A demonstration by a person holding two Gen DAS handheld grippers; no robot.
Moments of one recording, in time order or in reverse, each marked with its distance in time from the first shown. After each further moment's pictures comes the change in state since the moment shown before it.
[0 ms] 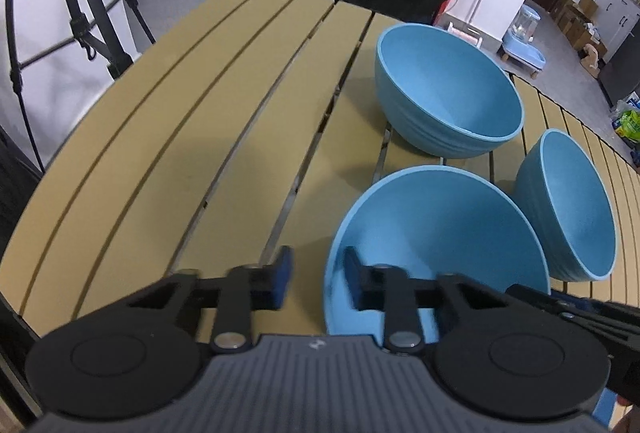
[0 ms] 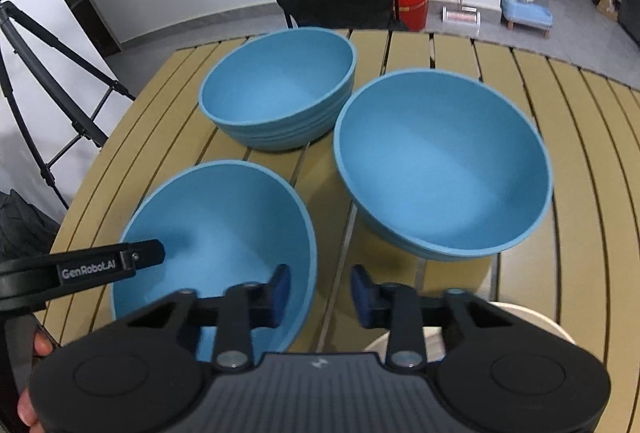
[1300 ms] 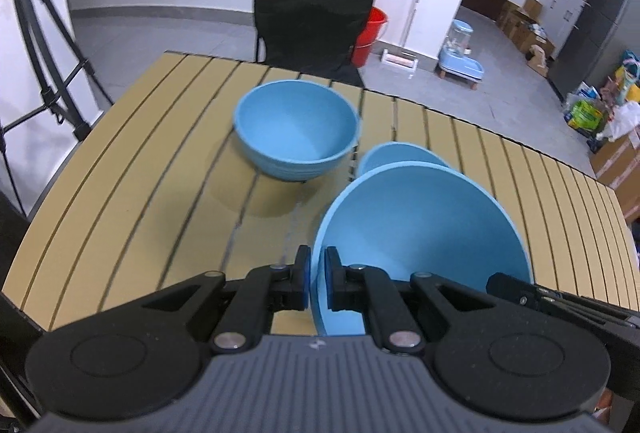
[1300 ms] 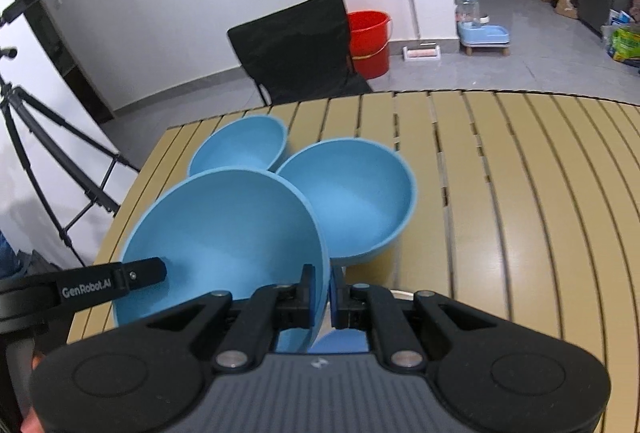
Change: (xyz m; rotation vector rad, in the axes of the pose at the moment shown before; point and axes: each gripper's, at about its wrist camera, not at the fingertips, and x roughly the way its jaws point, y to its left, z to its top) left arm -0.104 -0.111 -0.027 0.124 -0.125 -0.077; right arm -0.121 -0.068 -0.021 0.123 -0.175 0.006
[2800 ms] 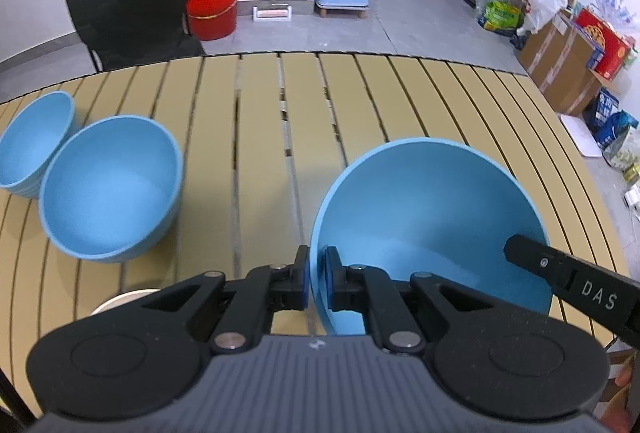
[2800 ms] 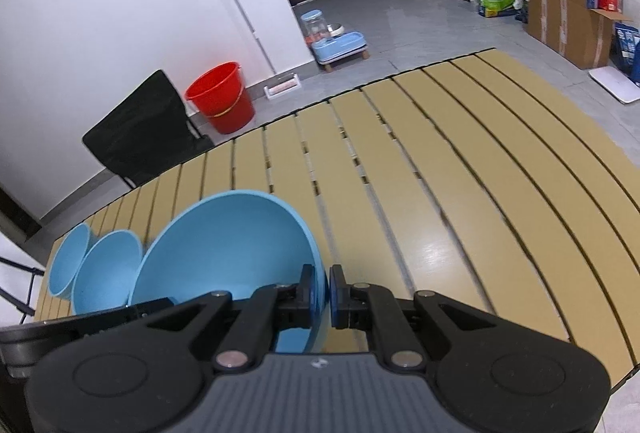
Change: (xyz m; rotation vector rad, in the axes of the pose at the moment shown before) left arm 0.070 -0.255 -0.052 0.299 0.116 -0.134; right arm -0.051 -0.260 -0.018 0.312 -0.128 -0.180
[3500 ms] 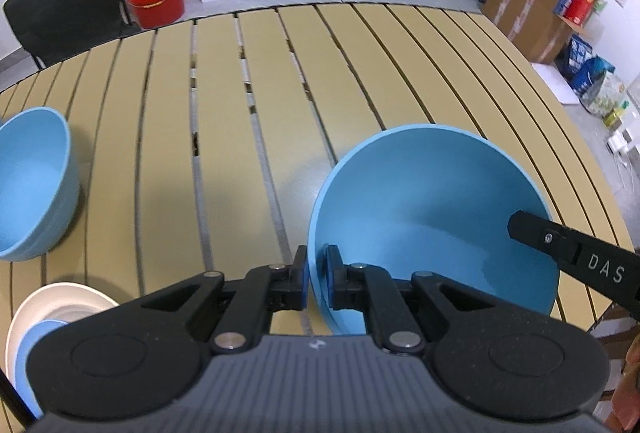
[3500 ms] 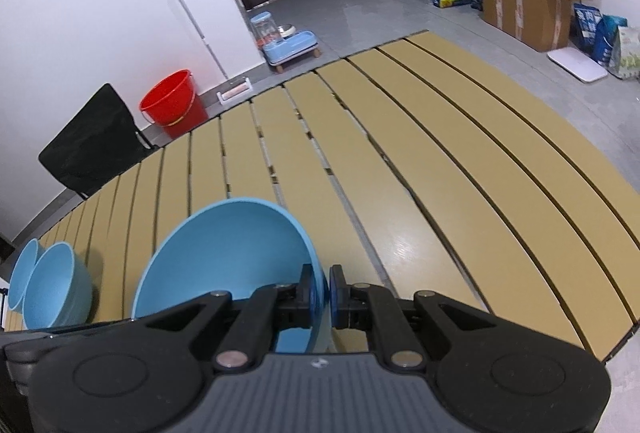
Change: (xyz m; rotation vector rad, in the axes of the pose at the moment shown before) left arm 0.041 -0.062 -0.022 0.124 0.082 -0.059; right arm 0.006 -0.071 -0.014 0.077 -0.001 -0.093
